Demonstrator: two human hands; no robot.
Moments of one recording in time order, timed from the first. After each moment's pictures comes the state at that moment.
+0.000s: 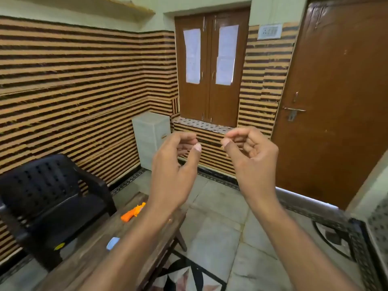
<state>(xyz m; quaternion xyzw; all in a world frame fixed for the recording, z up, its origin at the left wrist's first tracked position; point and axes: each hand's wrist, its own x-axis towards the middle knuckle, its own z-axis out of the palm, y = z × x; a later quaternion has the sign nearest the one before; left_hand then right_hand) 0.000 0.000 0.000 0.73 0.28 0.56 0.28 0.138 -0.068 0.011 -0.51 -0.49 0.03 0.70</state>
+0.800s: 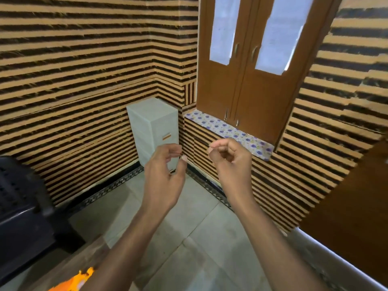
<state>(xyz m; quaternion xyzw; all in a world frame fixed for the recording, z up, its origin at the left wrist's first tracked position) 0.351 0.609 -0.107 0.67 0.48 0.52 0.22 0.507 0.590 -0.088 -0.54 -0.51 0.23 0.63</state>
